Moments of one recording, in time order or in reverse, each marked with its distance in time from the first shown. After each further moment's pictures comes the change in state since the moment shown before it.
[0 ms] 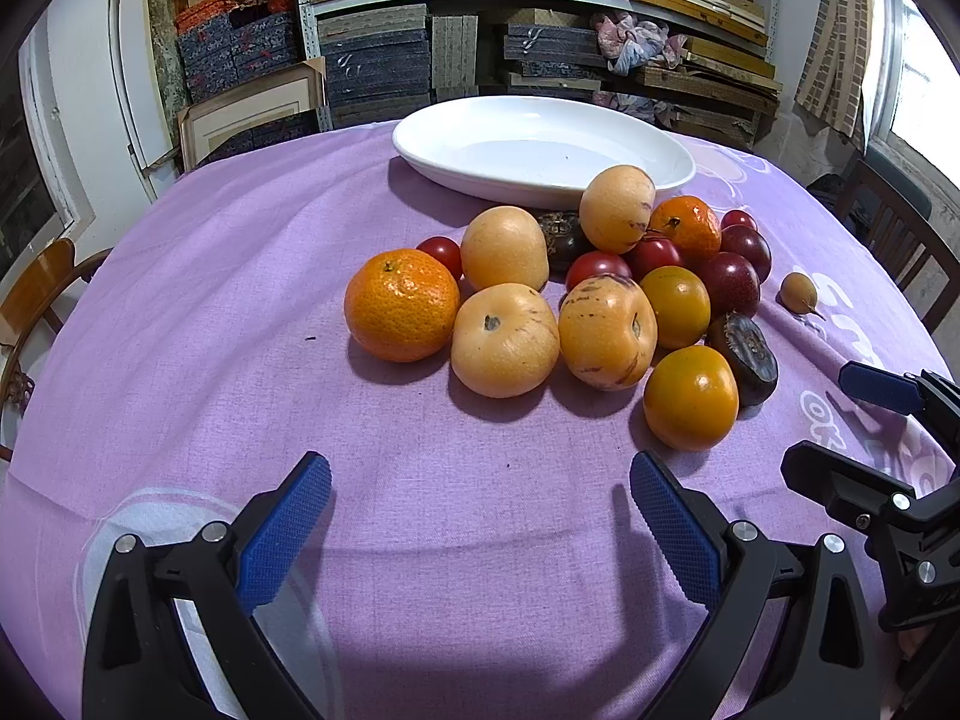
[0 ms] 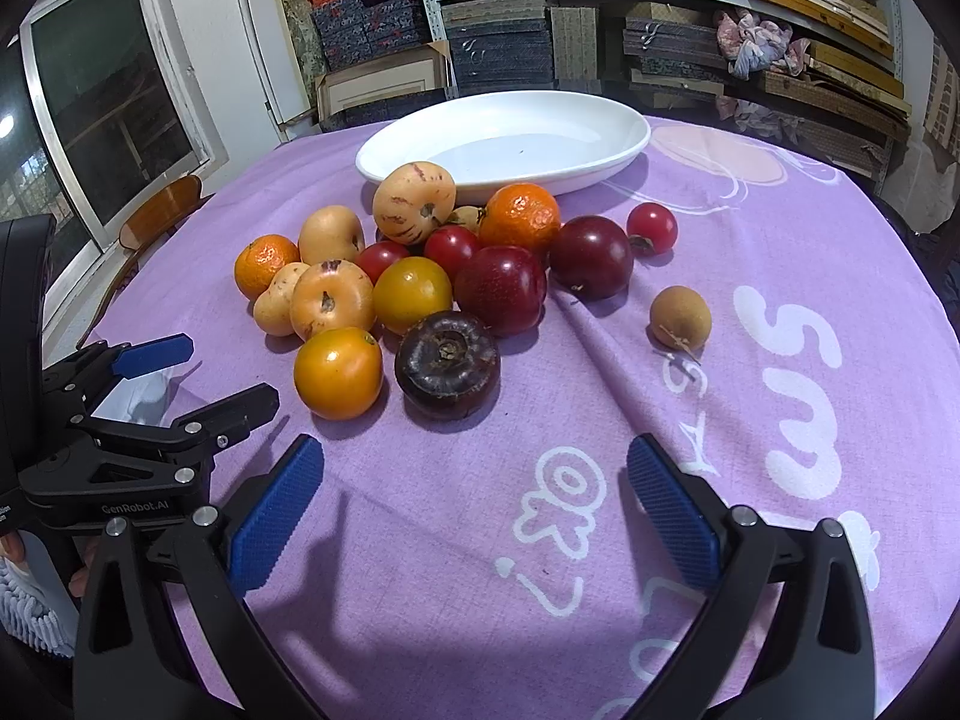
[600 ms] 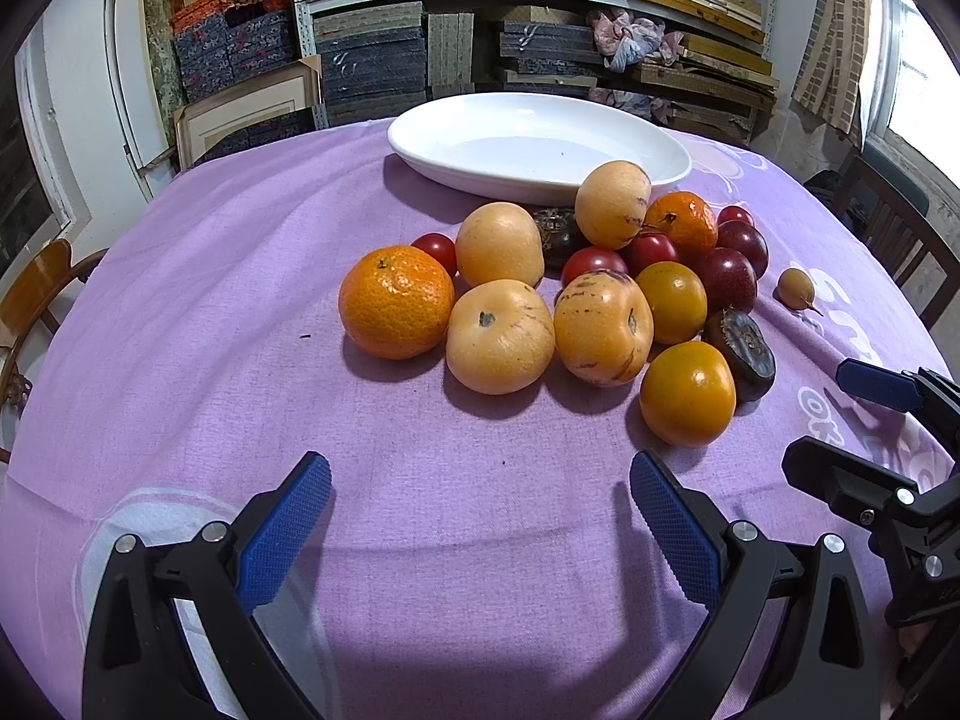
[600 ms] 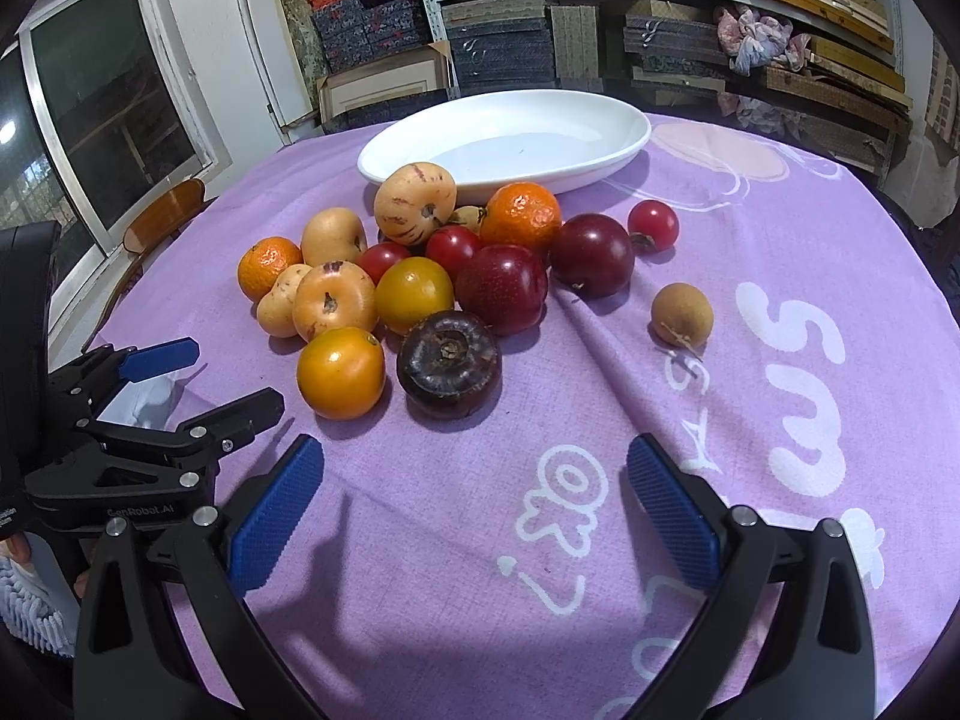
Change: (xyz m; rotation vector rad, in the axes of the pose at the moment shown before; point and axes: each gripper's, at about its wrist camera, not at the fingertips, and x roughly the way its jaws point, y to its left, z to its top) left arm 0.001 -0.004 -0.003 0.005 0.005 -0.008; right arm 0.002 0.001 0.001 0.012 -0.002 0.023
